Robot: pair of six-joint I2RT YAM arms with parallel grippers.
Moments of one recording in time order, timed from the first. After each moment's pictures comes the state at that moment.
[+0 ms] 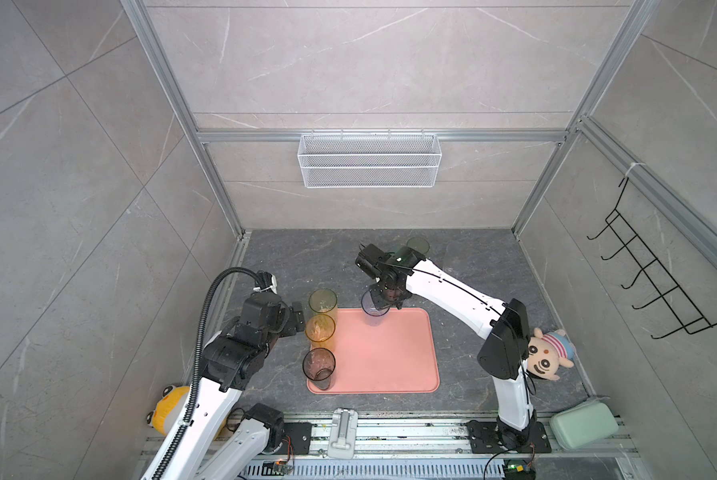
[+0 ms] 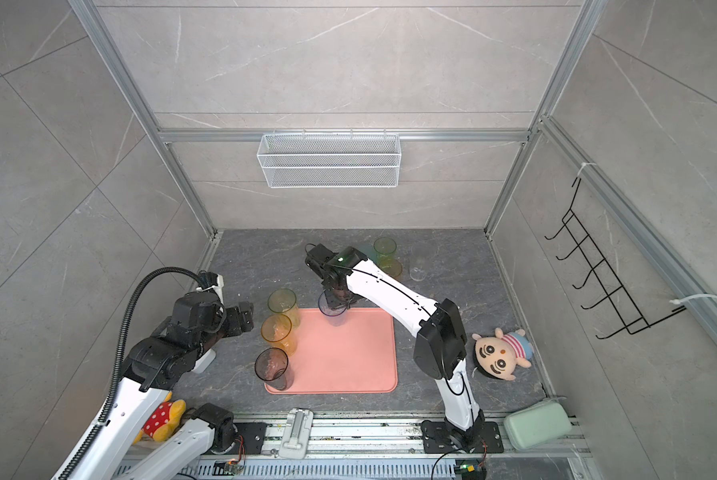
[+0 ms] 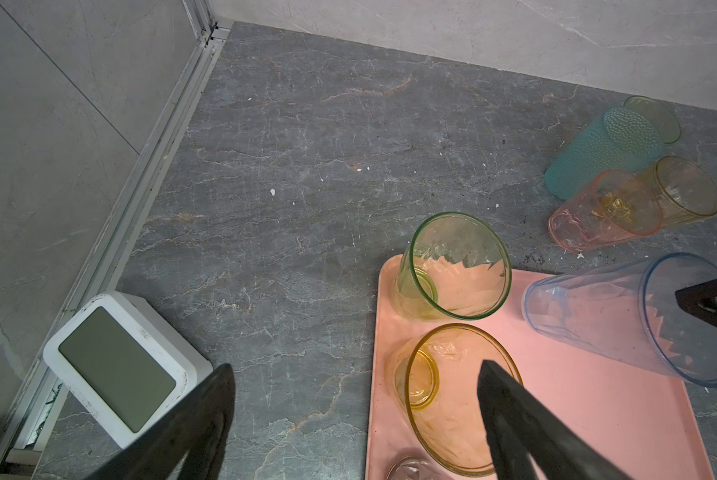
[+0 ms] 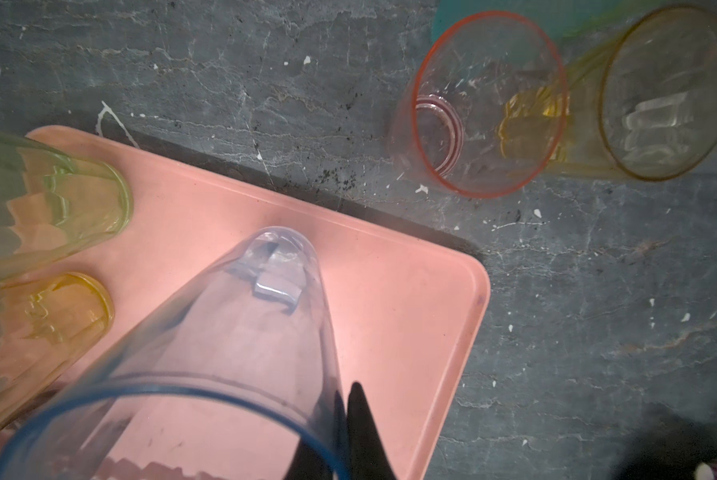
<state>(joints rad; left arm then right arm) -0.39 0.76 0.96 -0.90 -0.29 -0.37 0.83 2.05 1.98 -1.28 0.22 0.48</state>
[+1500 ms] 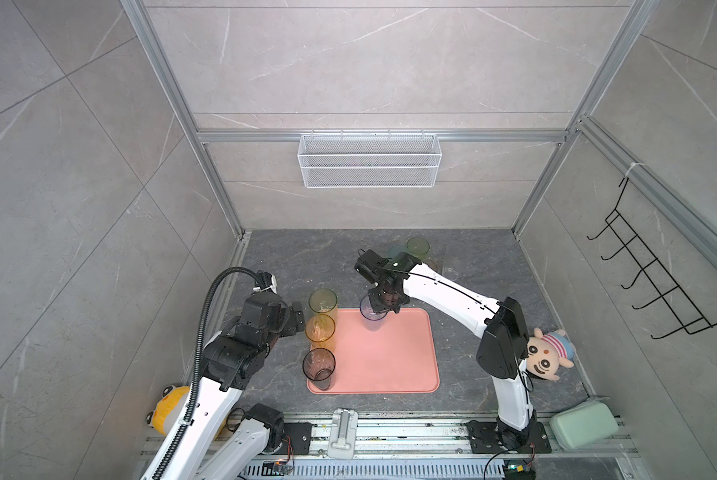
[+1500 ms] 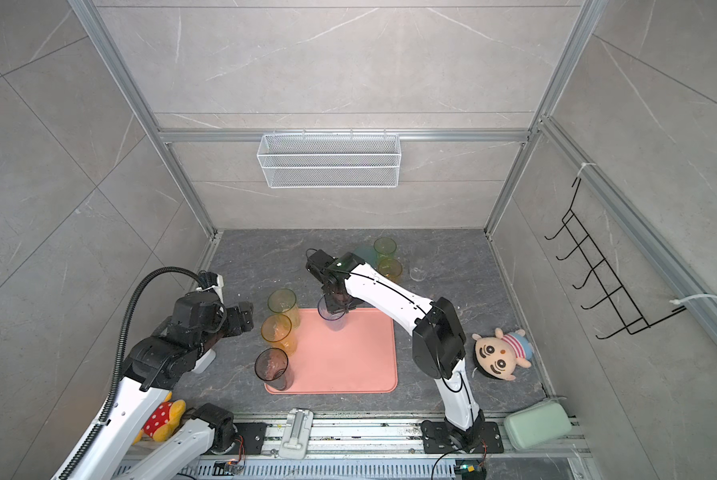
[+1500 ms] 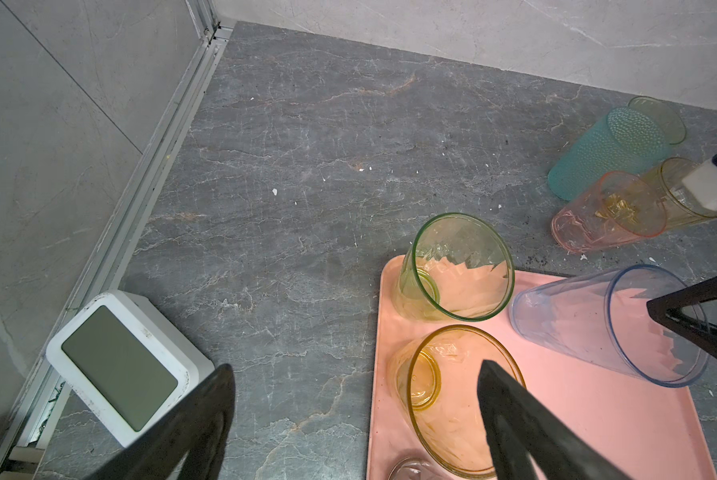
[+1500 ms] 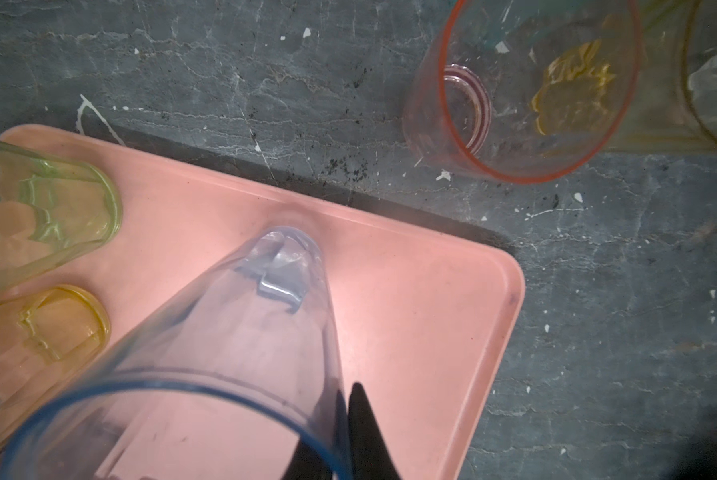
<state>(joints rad) -0.39 0.77 0.96 -0.90 -0.29 -0.37 0.83 2.05 1.92 -1.23 0.19 0.53</state>
